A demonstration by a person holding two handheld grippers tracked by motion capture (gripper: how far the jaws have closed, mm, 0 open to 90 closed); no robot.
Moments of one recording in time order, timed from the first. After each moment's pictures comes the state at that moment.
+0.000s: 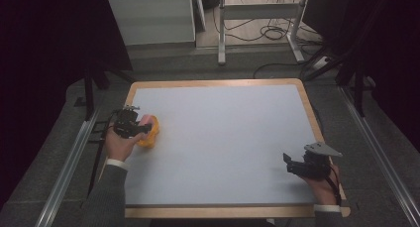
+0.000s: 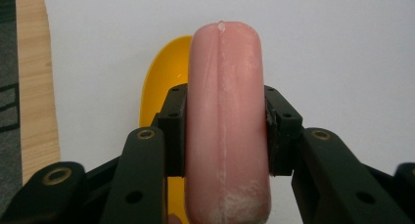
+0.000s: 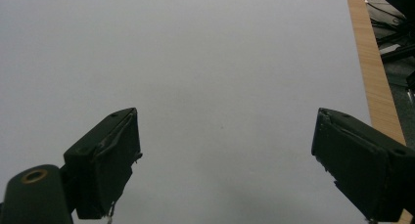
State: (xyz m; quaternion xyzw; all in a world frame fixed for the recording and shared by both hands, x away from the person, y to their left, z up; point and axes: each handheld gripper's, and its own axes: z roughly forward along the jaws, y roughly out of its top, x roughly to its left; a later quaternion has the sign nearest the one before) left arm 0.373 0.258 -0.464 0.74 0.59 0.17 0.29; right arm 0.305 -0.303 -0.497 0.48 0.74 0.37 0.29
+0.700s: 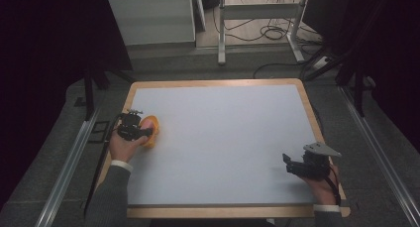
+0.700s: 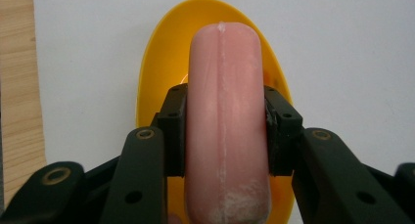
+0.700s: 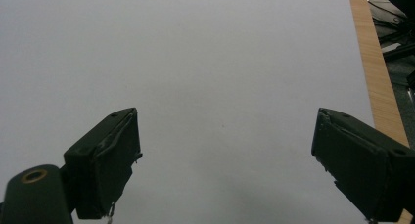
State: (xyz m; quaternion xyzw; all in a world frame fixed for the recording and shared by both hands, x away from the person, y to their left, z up) left arm 0.381 0.258 -0.491 0.74 0.60 0.16 0.27; right arm 0.306 -0.302 -0.499 0.48 0.74 0.37 0.29
